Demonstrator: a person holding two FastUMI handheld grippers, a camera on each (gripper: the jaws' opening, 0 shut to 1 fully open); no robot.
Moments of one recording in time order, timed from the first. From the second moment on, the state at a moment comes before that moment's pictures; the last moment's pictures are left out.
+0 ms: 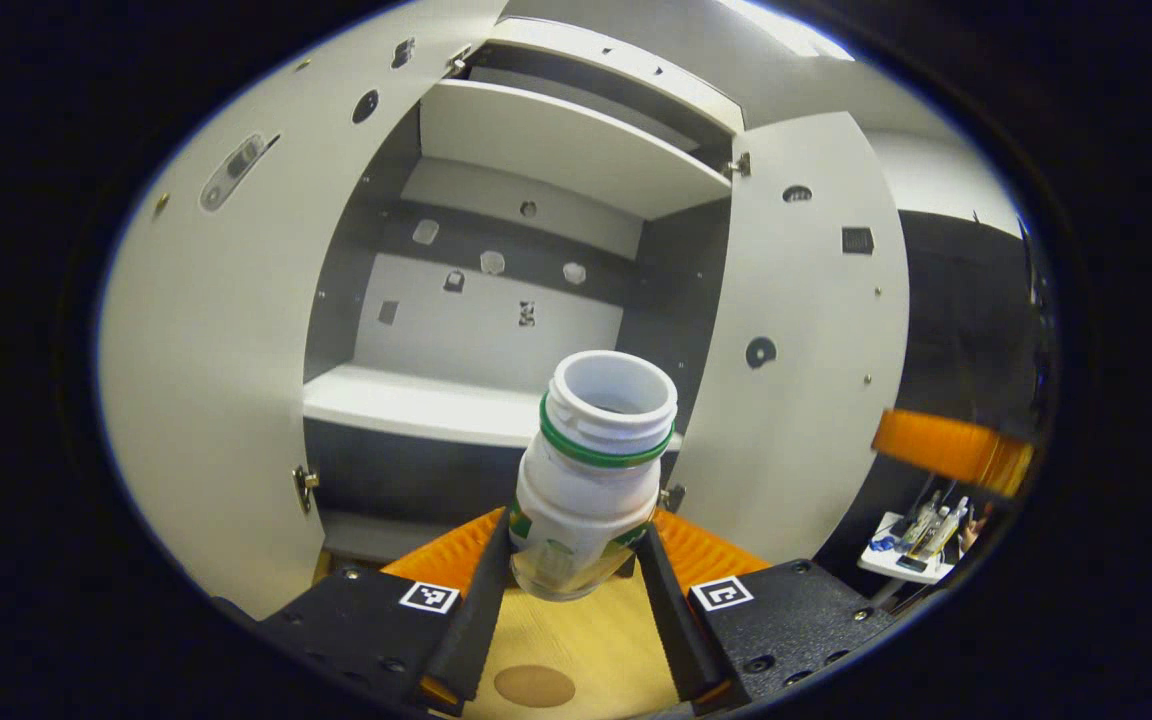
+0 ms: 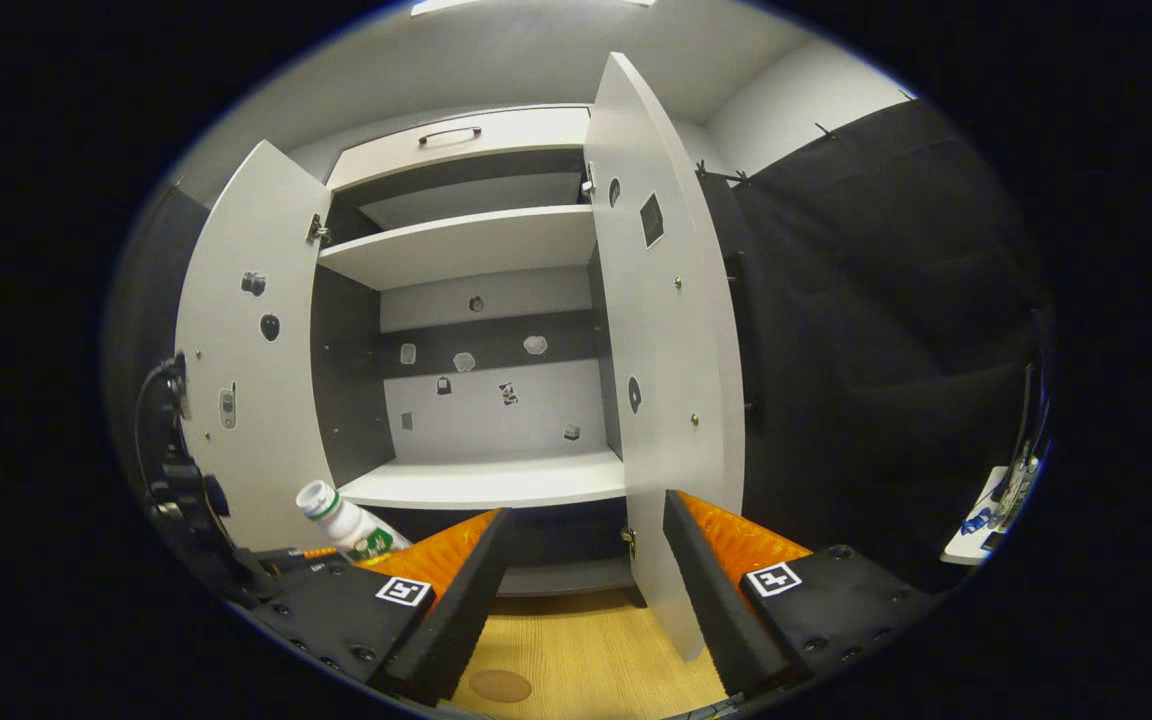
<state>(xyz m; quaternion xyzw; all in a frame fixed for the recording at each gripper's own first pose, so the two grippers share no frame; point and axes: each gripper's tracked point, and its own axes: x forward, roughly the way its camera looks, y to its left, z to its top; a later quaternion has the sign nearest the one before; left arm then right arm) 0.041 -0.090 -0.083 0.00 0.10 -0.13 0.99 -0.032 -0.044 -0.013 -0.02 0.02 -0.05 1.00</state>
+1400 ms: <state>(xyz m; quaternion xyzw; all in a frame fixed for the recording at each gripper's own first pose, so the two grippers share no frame) 0.301 -0.125 -0.061 0.09 0.29 -0.07 0.95 -0.097 -0.133 0.016 0.02 -0.03 -0.19 0.98</state>
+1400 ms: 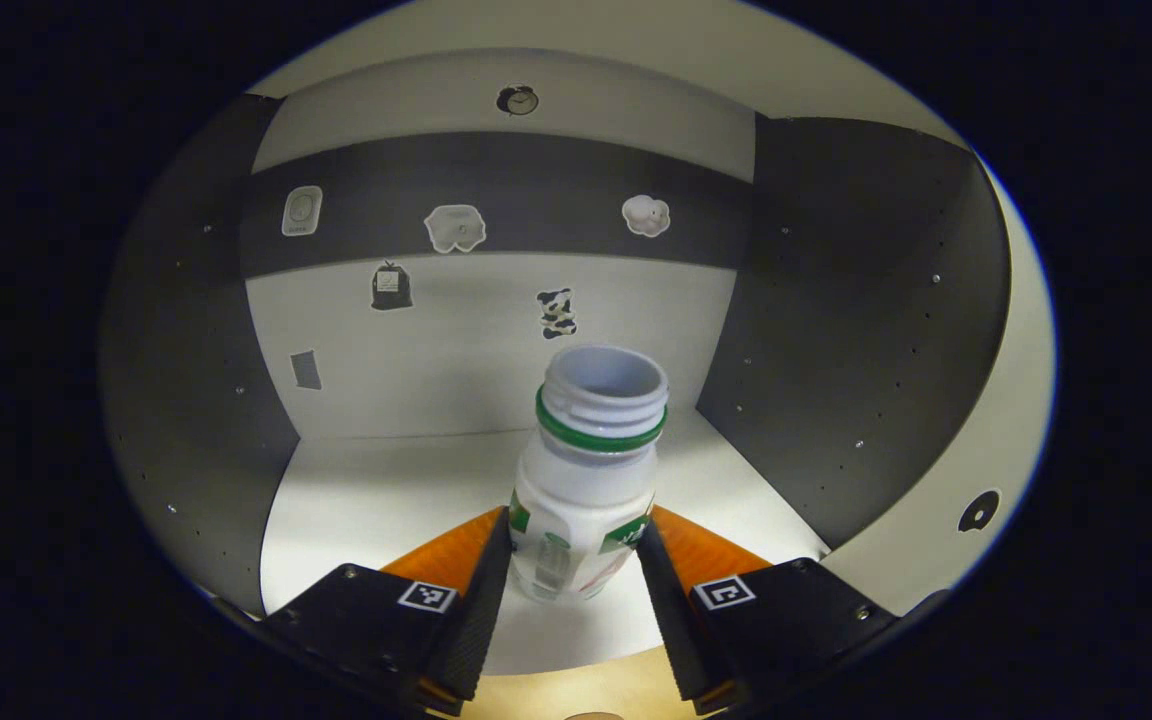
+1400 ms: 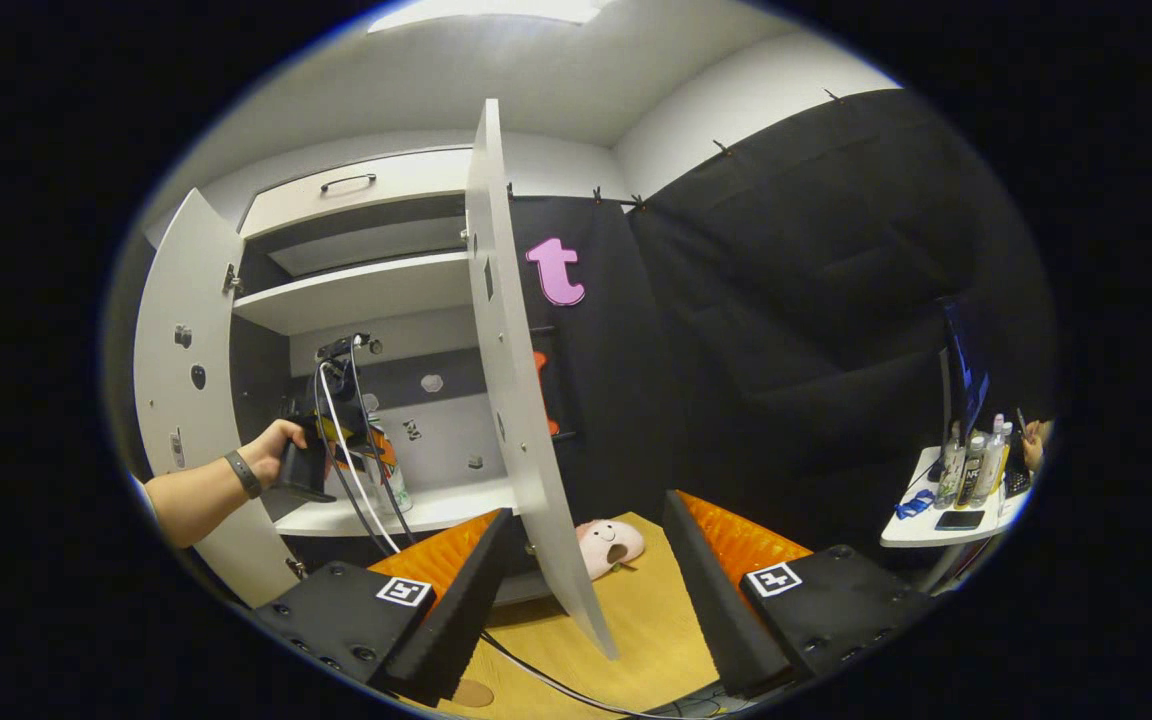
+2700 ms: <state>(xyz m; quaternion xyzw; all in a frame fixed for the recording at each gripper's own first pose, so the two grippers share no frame) 0.155 -0.105 0.063 -0.01 0.02 -0.11 0.99 -0.037 -0.094 0.019 0.01 0.01 -0.10 1.00</state>
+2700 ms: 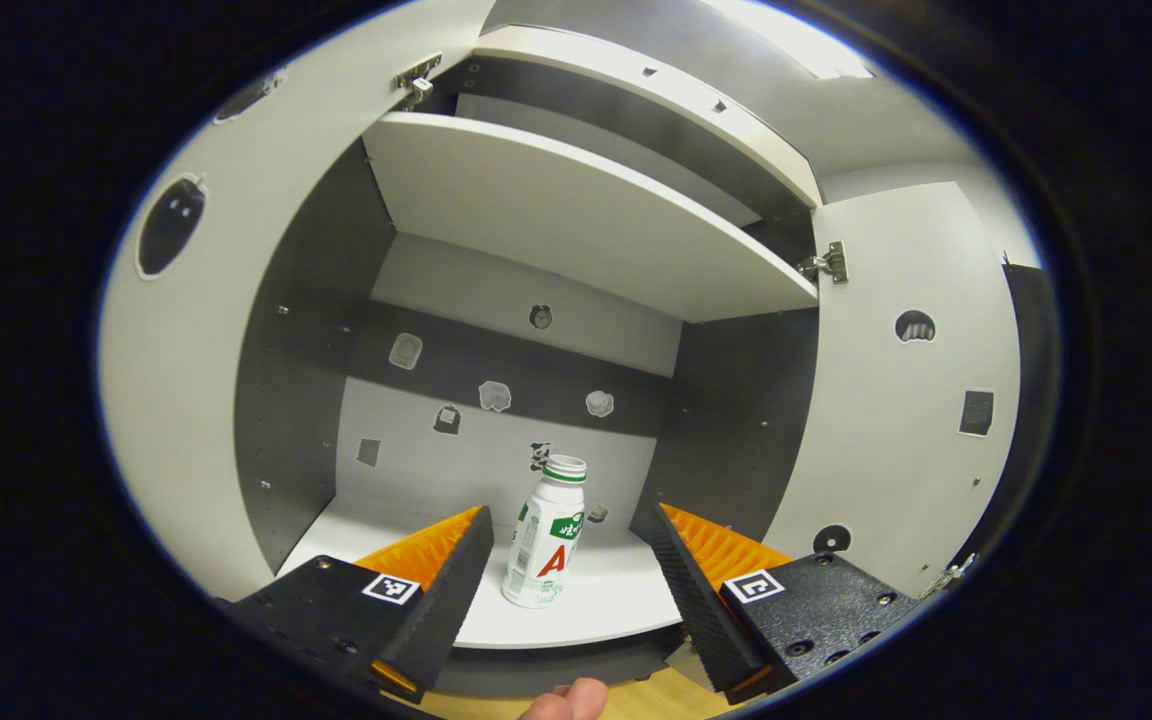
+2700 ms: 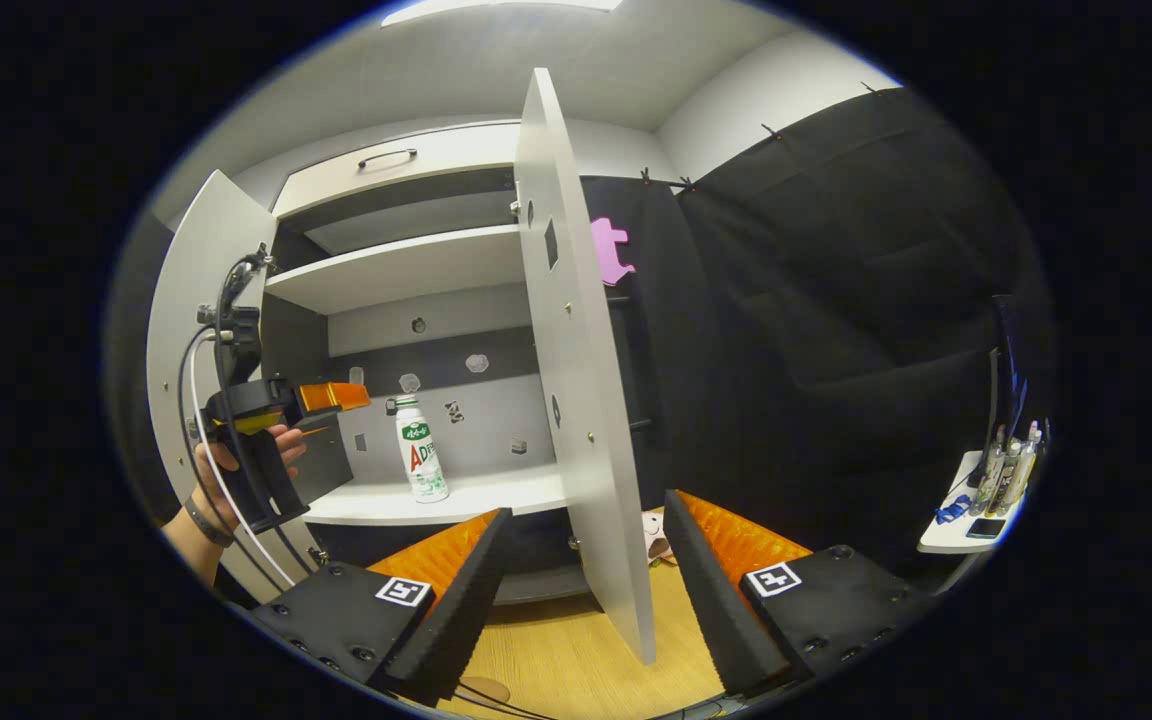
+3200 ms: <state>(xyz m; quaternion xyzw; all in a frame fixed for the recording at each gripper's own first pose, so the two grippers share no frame) 0.028 -0.033 0.057 -0.01 -0.01 -0.03 1.00 -0.021 -0.036 0.007 0.00 0.04 0.00 1.00</state>
